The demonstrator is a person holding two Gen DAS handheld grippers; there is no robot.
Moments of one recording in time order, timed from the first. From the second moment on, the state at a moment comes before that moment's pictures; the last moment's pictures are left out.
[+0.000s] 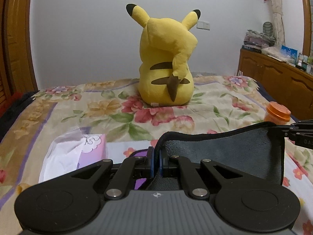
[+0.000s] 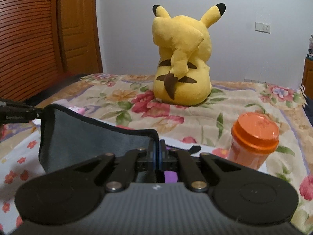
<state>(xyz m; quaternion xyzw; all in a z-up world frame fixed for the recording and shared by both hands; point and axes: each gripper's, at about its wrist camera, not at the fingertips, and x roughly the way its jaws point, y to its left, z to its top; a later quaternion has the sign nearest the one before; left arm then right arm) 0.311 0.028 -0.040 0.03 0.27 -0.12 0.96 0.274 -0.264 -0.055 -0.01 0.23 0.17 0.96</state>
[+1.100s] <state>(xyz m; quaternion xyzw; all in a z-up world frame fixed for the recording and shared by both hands) 0.383 0.022 -0.115 0.05 0.30 -0.08 0.95 0.336 -0.259 -0.129 -0.03 0.26 0.10 0.96</state>
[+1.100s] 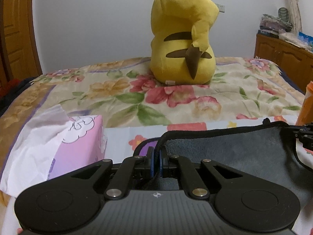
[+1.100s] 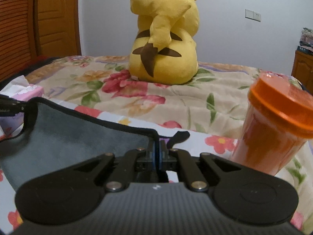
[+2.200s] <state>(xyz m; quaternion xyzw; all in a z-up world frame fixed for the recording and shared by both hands) 0.254 0.011 -0.031 0.04 0.30 -0.10 0.95 0.210 -0.248 -0.037 0.00 0.24 0.13 0.96</state>
